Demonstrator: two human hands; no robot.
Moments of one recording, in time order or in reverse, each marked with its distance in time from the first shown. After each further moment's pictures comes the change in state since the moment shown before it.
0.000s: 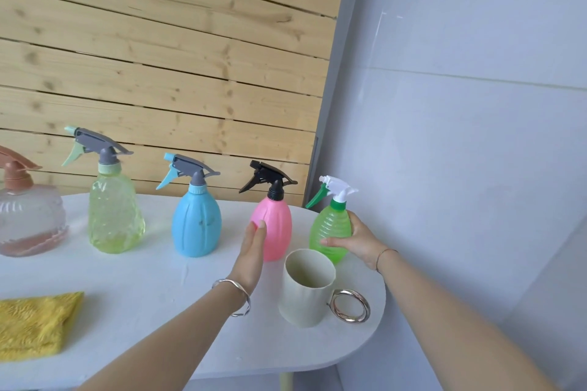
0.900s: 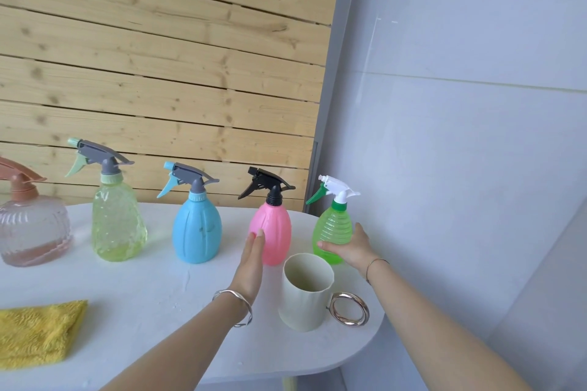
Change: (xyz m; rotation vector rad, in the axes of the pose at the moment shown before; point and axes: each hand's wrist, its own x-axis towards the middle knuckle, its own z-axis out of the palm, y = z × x) left_hand -0.013 0.003 0.005 -0.040 0.026 -0.062; right_hand -0.013 -0.006 0.015 -0.196 0.226 0.134
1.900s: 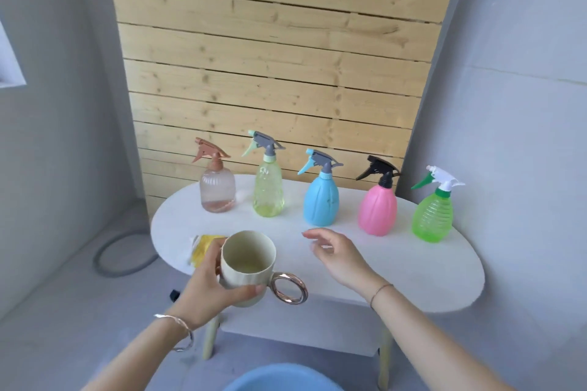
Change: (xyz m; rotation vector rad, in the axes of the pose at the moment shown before) left_hand -0.219 0.031 -0.251 0.374 0.163 0.307; right_hand -0.216 -0.115 0.159 -0.077 -0.485 -0.486
